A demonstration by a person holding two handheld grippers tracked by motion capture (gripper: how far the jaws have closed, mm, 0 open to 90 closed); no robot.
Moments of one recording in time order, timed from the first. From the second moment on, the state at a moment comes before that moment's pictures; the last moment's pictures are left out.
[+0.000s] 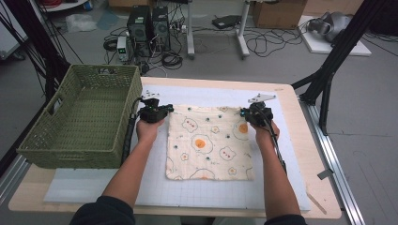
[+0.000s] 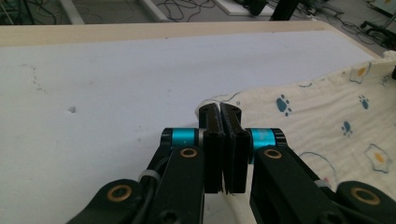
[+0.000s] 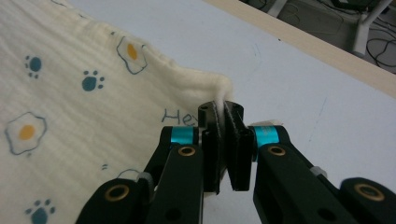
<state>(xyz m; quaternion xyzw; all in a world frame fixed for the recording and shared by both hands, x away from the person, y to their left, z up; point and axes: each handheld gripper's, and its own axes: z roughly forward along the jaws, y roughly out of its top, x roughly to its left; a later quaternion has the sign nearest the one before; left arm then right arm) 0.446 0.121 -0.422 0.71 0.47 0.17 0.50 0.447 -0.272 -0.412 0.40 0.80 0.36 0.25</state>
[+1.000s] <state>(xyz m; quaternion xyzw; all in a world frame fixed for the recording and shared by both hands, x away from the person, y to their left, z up) 0.356 0.131 -0.407 0.73 0.39 0.16 0.54 0.361 -0.274 -0.391 0.33 0.82 0.39 0.26</state>
